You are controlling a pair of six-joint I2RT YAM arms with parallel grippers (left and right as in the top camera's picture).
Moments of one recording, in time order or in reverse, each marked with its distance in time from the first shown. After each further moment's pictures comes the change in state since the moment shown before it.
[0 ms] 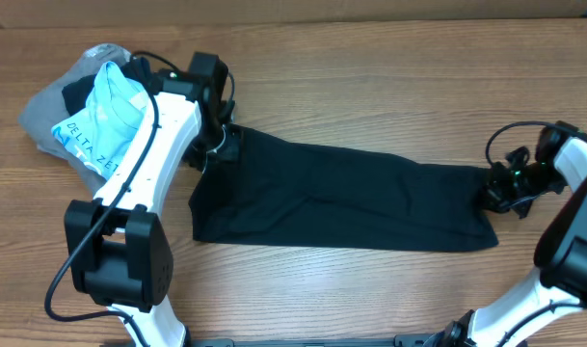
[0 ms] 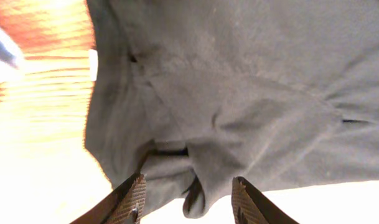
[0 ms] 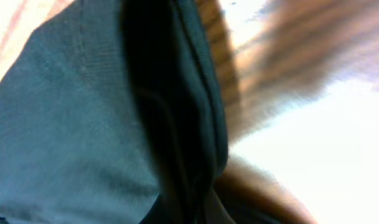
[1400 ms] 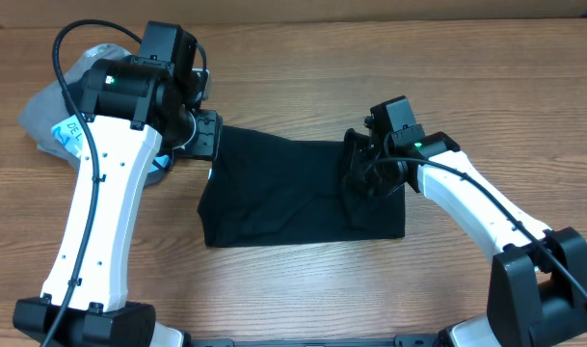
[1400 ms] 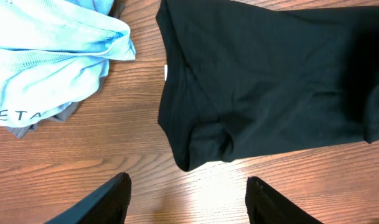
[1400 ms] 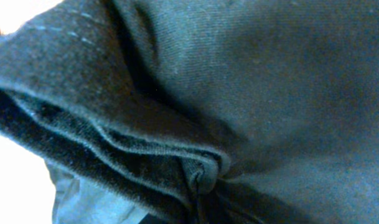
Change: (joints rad) left arm 0.000 -0.240 0.233 -0.254 -0.103 0.027; right arm 0.835 -0.278 -0.145 0.446 -0.006 0.478
